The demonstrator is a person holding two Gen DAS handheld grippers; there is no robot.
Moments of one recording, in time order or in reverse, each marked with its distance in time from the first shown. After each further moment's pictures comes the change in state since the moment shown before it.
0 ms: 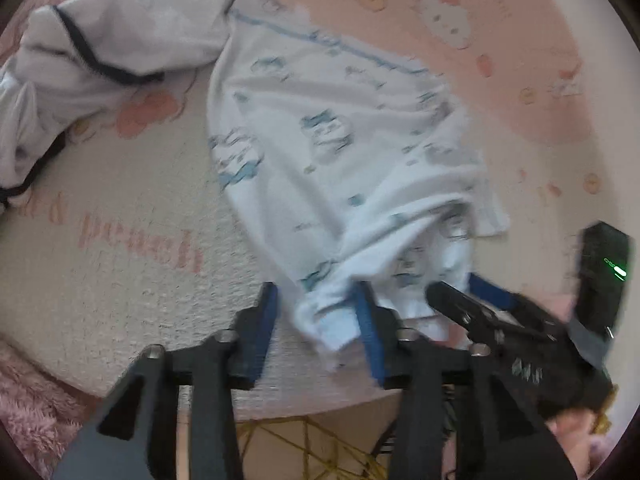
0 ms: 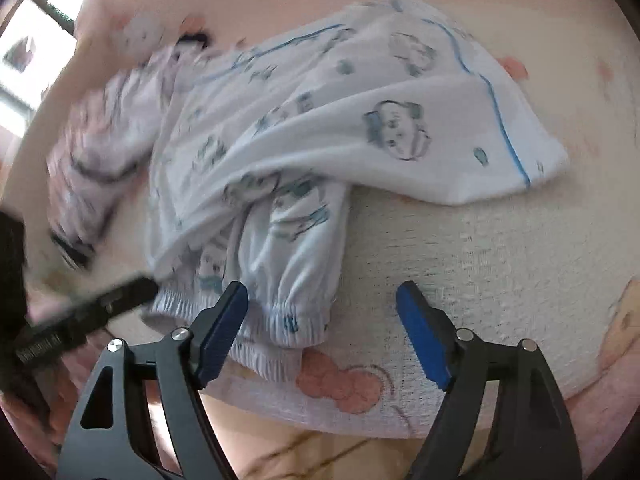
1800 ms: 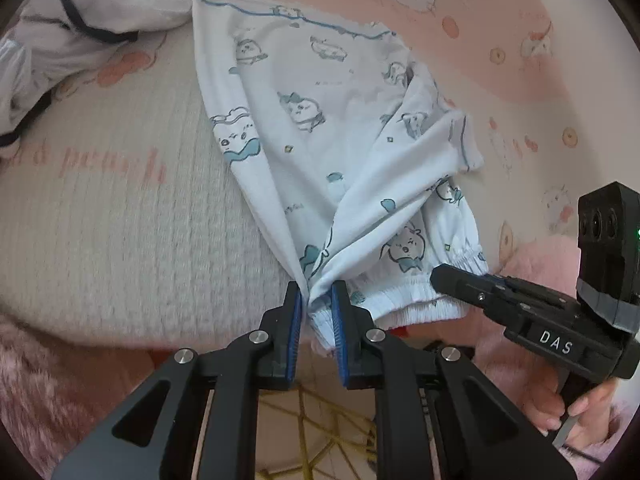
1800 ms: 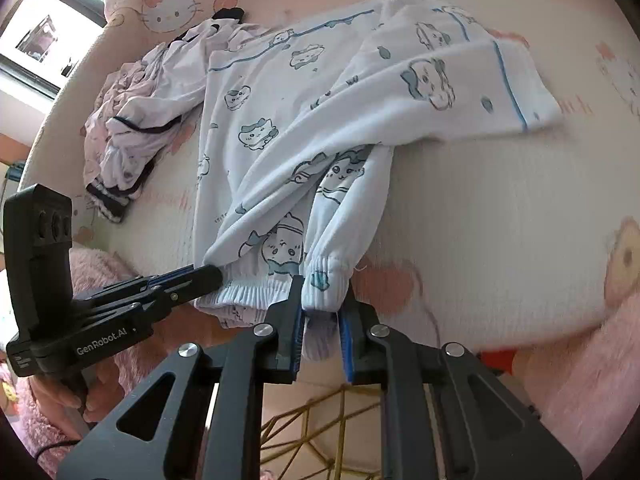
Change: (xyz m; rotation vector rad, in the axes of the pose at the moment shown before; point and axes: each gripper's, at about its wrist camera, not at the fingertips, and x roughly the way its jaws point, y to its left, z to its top) left arm 0.000 -0.038 -0.055 0.082 0.078 -0.073; right arm -0.034 0.002 -0.044 0.024 0.091 0.125
